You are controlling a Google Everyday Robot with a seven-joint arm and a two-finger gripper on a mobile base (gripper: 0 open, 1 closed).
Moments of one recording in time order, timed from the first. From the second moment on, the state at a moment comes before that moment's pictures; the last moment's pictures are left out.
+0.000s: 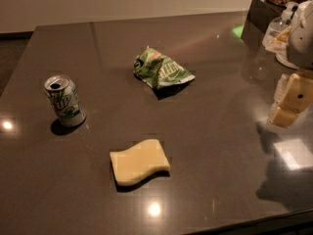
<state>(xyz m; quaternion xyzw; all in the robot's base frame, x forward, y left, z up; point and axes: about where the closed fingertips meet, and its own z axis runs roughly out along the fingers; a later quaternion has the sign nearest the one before) 0.438 -0.216 0.977 -0.60 0.78 -0.04 0.16</state>
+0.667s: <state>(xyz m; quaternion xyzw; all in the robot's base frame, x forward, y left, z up) 0.439 -0.195 0.979 -0.62 0.77 -0.01 0.17</state>
